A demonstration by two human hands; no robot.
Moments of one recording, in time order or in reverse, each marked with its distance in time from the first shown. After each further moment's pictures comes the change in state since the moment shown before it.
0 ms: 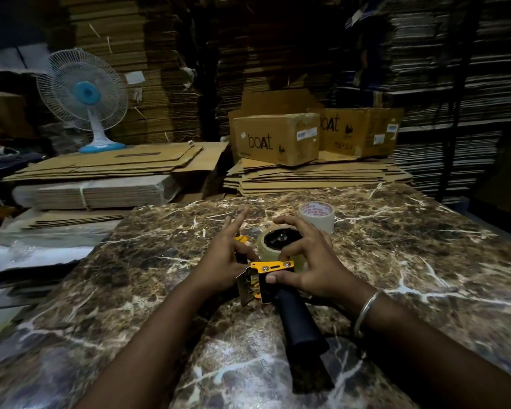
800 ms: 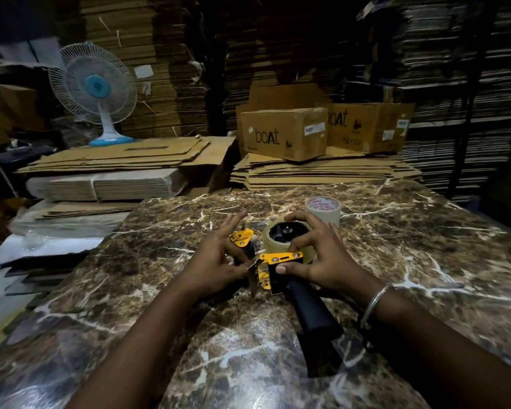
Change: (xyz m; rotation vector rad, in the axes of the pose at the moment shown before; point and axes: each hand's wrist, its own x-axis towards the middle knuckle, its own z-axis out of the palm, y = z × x) left_hand -0.029 0.000 -0.018 0.043 0.034 0.062; right_hand -0.002 0.008 -0.003 0.052 0.011 0.030
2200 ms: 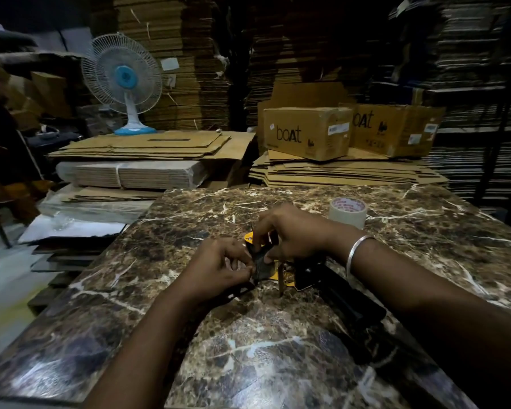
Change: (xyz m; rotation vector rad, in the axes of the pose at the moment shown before) left_hand -0.037 -0.014 -0.021 0.049 0.068 -0.052; right_hand 0.071 -0.085 0.018 -0.359 -0.548 -0.424
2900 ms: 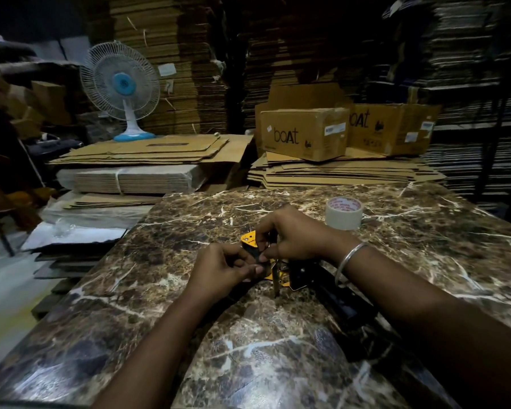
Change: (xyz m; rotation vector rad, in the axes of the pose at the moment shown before) left_hand 0.001 0.003 0.025 -0.283 0.128 -0.255; right_hand -0.008 0.011 0.011 0.139 0.106 0.092
